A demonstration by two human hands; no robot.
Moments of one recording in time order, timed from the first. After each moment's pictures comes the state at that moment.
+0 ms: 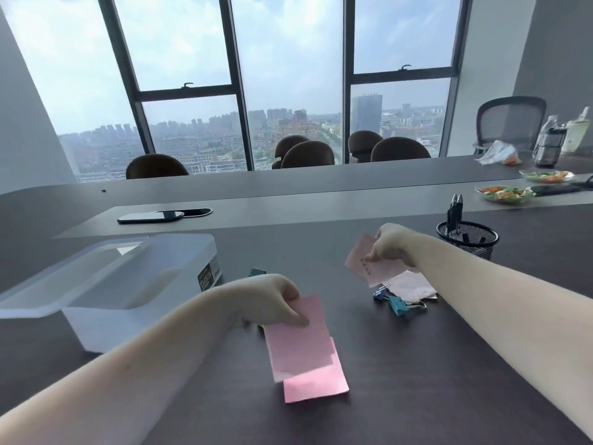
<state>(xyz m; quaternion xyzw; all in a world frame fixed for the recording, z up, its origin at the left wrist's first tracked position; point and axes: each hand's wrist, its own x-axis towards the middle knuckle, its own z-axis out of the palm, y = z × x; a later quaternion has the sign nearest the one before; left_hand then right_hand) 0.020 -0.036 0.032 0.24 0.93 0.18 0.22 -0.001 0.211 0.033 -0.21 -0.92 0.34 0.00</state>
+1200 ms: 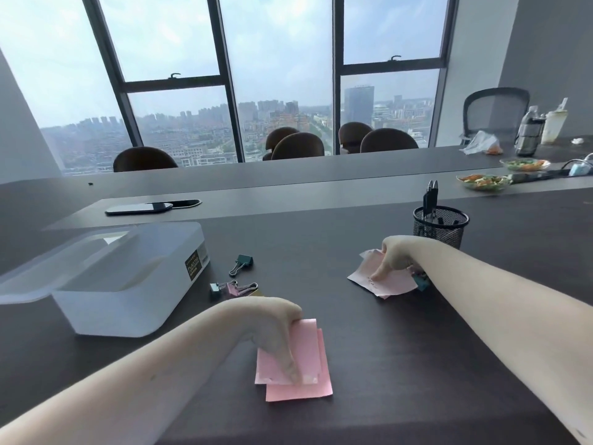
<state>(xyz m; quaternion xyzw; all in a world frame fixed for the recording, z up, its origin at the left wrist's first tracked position) 0.070 -0.011 0.016 0.28 0.92 -0.06 0.26 0.035 0.241 0.012 -0.21 -0.95 0.18 -0.15</state>
